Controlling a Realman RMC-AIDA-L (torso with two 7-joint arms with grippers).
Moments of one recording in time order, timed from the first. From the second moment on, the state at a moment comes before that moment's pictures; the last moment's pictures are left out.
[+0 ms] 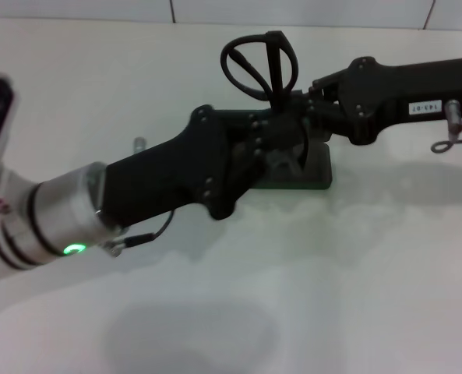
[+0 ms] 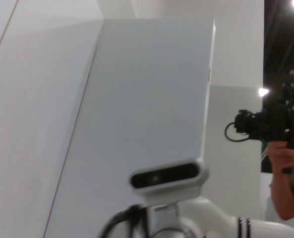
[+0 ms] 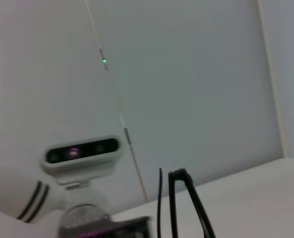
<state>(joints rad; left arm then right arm) -0.53 -2.09 1.39 0.22 0.94 1.87 -0.91 0.59 2.02 -1.25 -1.09 -1.60 -1.52 1.87</state>
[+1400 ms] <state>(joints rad) -0.34 -2.04 1.31 0.22 0.93 1.97 -0.87 1.10 2.03 -1.92 -0.87 -2.32 -0.95 2.25</state>
